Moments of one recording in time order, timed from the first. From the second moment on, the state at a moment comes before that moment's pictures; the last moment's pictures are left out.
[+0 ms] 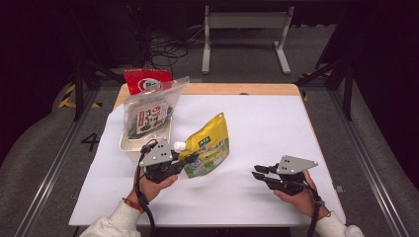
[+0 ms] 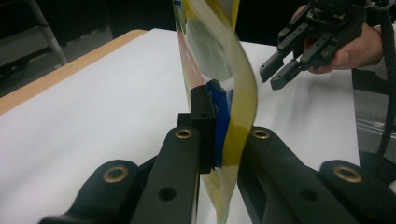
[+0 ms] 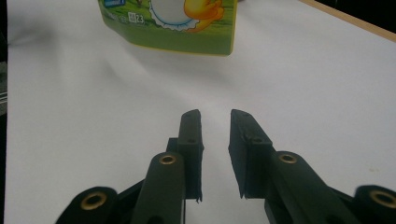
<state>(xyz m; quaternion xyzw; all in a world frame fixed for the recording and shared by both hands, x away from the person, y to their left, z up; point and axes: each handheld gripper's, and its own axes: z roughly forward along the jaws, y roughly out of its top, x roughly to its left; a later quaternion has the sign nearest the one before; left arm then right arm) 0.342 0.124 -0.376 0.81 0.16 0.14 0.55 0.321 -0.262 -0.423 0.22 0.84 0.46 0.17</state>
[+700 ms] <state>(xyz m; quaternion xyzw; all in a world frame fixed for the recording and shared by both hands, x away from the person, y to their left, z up) 0.347 0.192 -0.338 0.77 0.18 0.22 0.57 0.321 -0.266 -0.430 0.26 0.84 0.45 0.17</state>
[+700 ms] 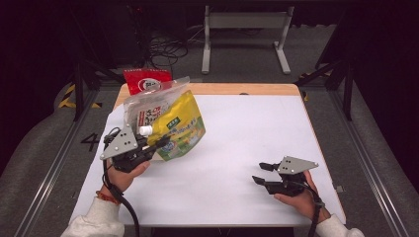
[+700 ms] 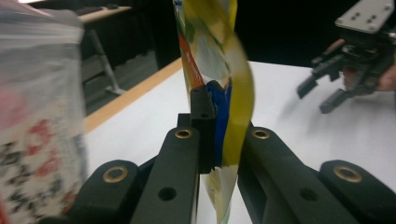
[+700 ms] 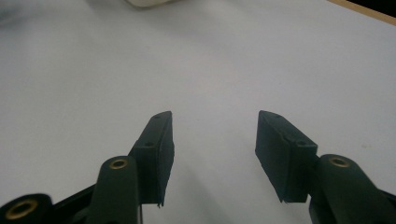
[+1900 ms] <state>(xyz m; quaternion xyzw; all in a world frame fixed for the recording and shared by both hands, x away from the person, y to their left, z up) 0.391 0.272 -0.344 0.81 0.19 0.23 0.51 0.327 -0.255 -0.449 0.26 0.86 0.42 0.13</state>
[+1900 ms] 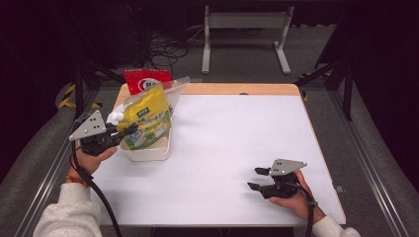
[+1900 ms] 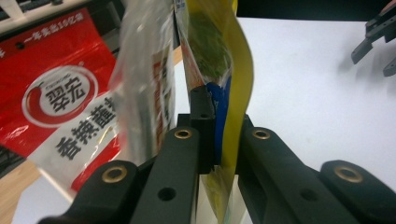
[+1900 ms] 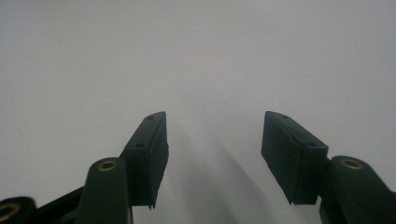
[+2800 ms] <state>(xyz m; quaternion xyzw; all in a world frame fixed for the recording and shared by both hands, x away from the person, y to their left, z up) 0.398 0.300 -0.369 0.78 0.22 0.19 0.56 0.331 -0.252 -0.458 0.27 0.87 0.40 0.11</state>
